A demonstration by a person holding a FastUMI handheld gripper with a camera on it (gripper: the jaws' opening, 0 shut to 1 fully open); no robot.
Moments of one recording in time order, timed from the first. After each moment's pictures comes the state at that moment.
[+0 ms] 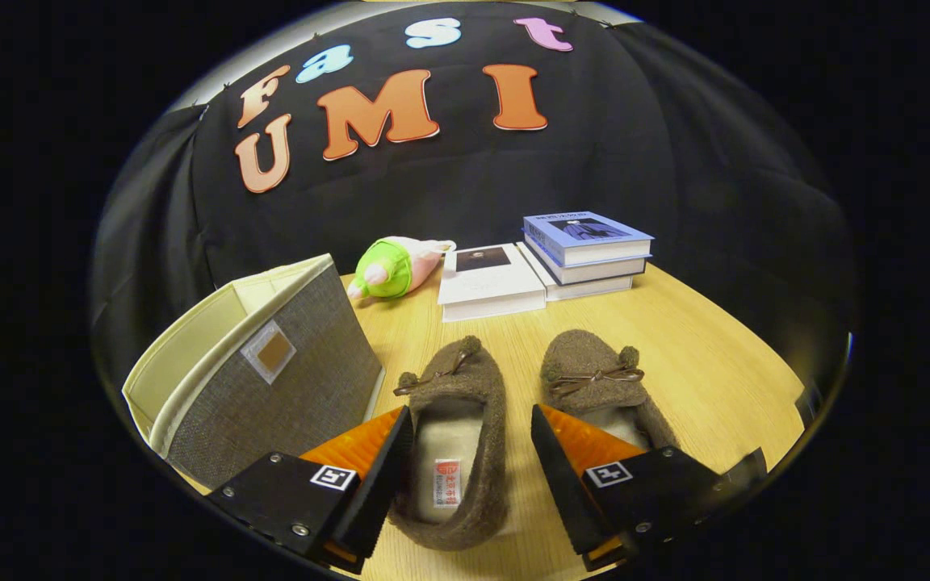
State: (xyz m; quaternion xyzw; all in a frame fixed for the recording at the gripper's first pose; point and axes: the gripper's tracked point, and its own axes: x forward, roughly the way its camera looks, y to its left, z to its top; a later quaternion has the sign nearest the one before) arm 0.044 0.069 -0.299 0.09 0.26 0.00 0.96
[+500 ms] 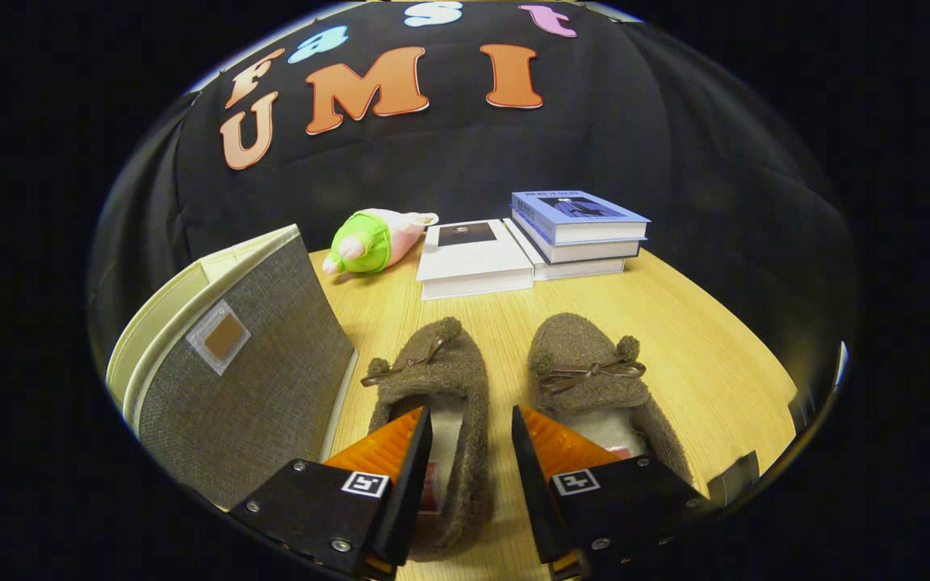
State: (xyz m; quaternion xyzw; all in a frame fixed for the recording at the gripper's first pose) arm 0.052 0.064 -0.320 0.06 0.31 -0.02 0.95
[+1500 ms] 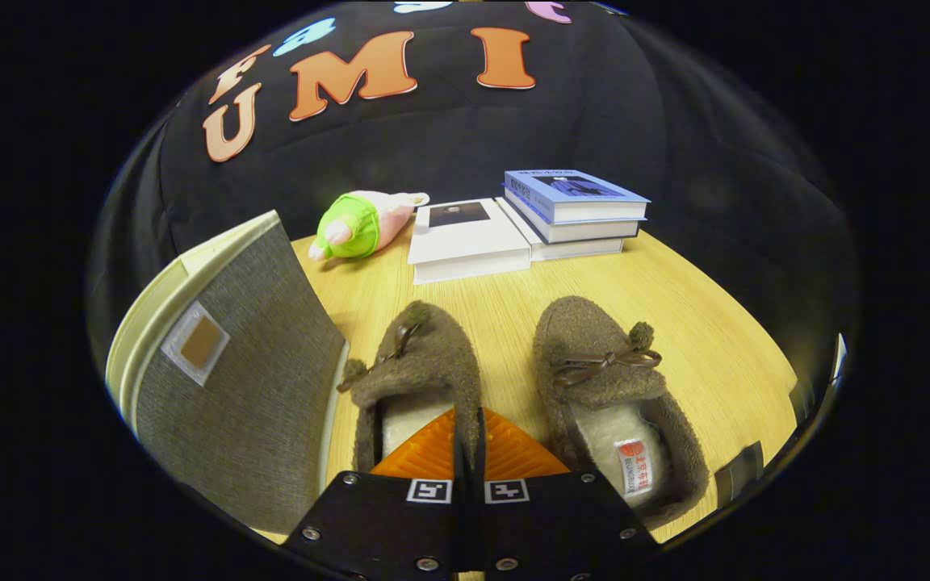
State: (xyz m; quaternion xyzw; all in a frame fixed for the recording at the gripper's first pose) arm 0.058 0.077 -0.318 0.08 0.33 -0.03 0.94
